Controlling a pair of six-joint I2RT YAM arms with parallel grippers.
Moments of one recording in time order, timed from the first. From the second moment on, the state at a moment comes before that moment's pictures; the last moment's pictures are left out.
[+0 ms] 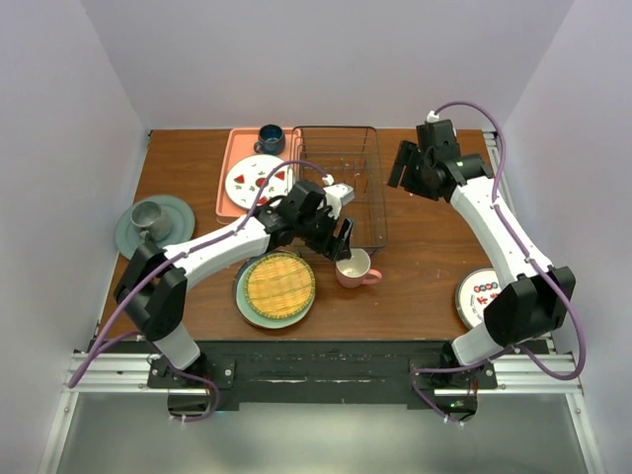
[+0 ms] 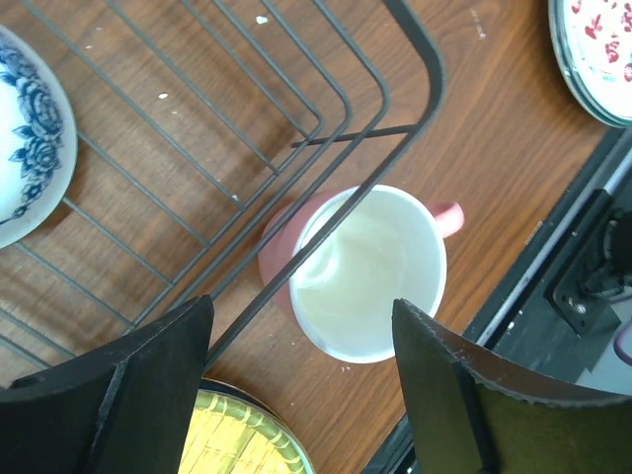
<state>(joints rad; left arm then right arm) -0.76 1.66 1.22 -0.35 0.30 -0.25 0.28 1.54 1.55 -0.82 0.14 0.53</state>
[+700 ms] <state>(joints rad) -0.82 1.55 1.22 -0.47 0.21 -0.34 0.28 1.49 1.46 -0.82 0.14 0.55</state>
